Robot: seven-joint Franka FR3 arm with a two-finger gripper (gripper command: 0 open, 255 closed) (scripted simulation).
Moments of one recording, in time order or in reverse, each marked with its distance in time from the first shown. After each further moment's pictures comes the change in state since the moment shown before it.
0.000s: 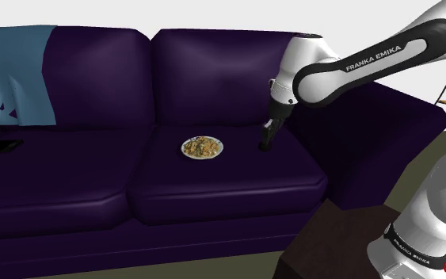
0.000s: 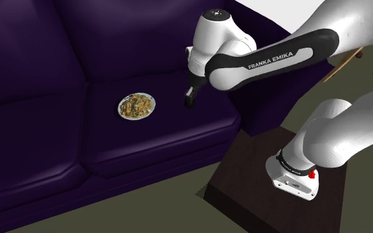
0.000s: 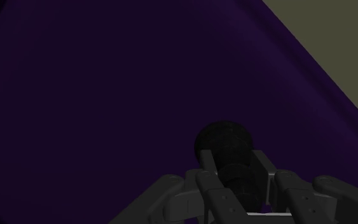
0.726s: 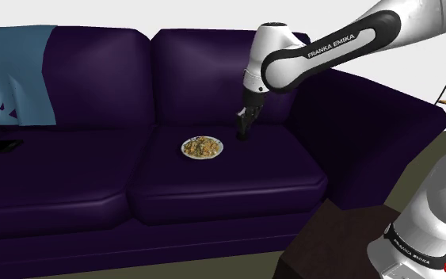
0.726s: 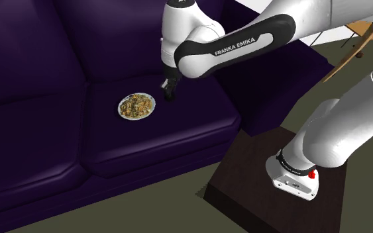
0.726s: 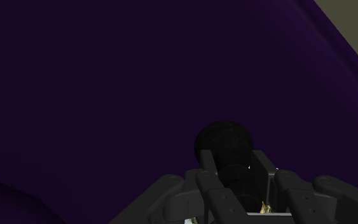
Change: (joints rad) arm -0.009 0.248 0.051 0.313 -0.073 -0.071 0.093
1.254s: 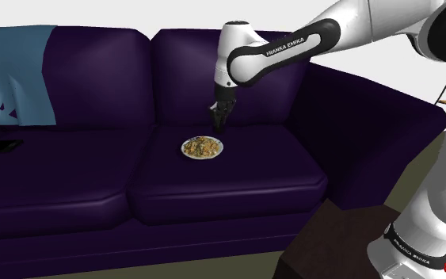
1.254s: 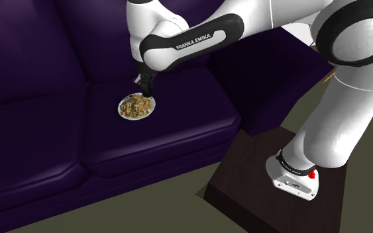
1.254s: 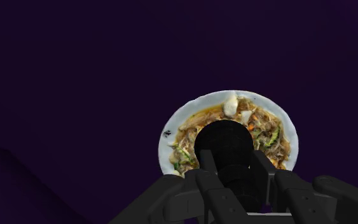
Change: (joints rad) arm 0.033 0.317 0.019 0.390 -0.109 -0.090 0.093
